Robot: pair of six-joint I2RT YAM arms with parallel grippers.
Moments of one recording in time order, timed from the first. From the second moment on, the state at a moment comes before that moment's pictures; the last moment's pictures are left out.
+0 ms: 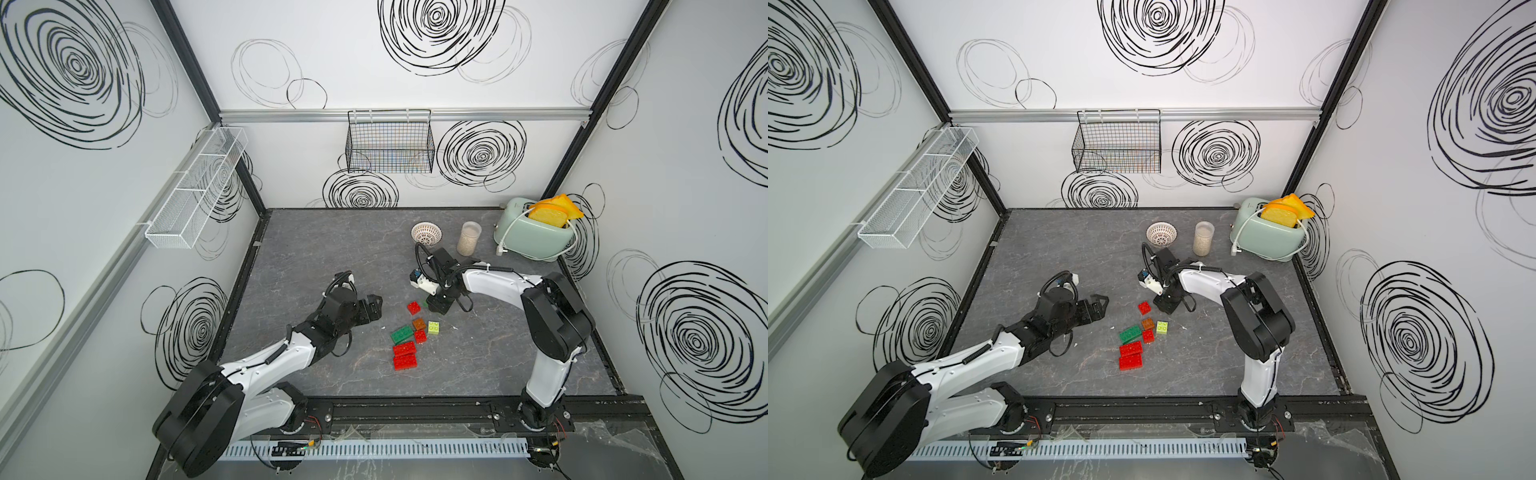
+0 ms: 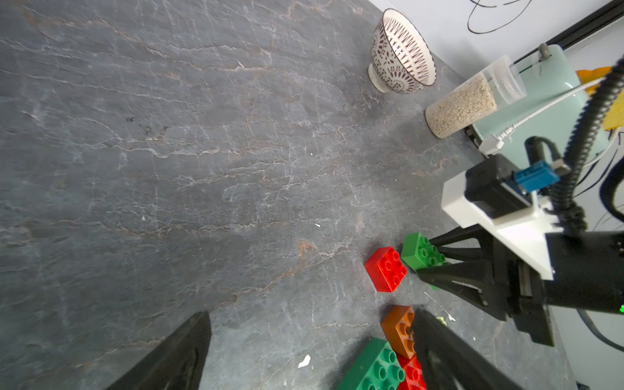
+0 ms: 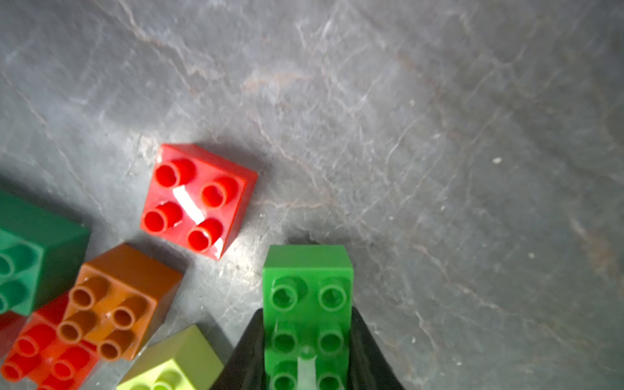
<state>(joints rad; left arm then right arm) -0.55 1.18 0.44 0.11 -0.02 -0.77 0.62 1.83 1.16 -0.67 -0.09 -0.34</state>
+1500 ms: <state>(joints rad) -0.44 1.18 0.41 0.15 0.09 -0.79 0.75 1.94 1.28 -0.59 -0.31 -0.31</state>
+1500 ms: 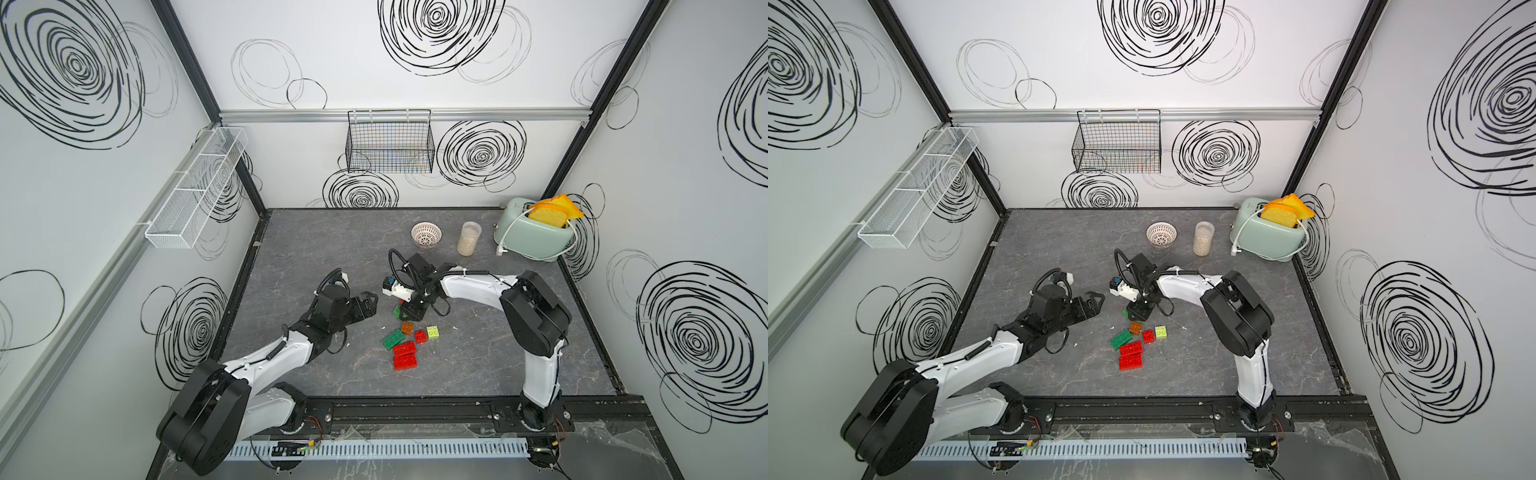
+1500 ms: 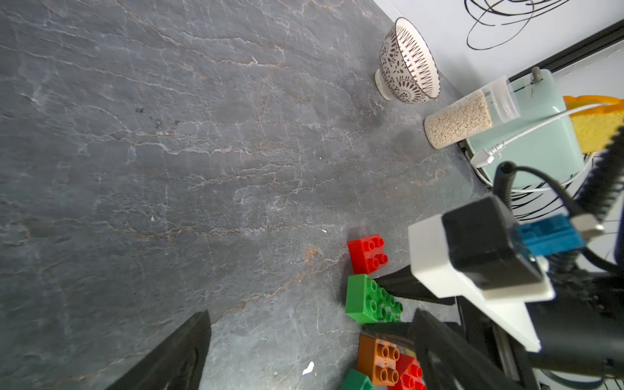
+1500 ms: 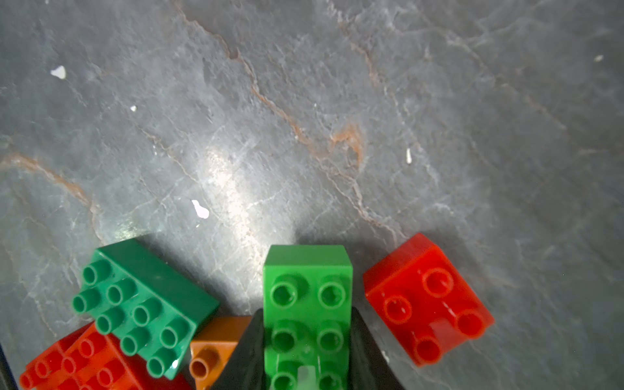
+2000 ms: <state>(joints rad) -0.41 1.36 0.40 0.34 0.33 -0.84 0.62 1.90 1.38 -0.67 -0.26 -0.45</state>
